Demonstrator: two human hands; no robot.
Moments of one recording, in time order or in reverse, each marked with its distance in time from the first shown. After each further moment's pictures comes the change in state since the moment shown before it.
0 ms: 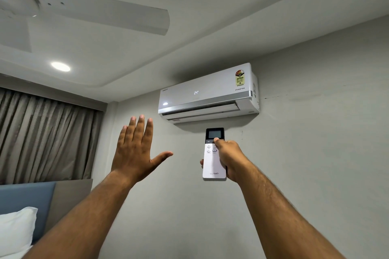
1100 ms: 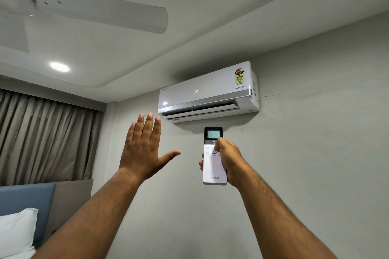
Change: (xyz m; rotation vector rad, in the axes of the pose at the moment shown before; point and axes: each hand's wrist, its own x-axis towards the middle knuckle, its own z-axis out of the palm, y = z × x) left_hand 0.011 0.015 0.004 0.060 0.007 0.053; right_hand 0.003 0.013 0.000 0.065 -0.043 -0.034
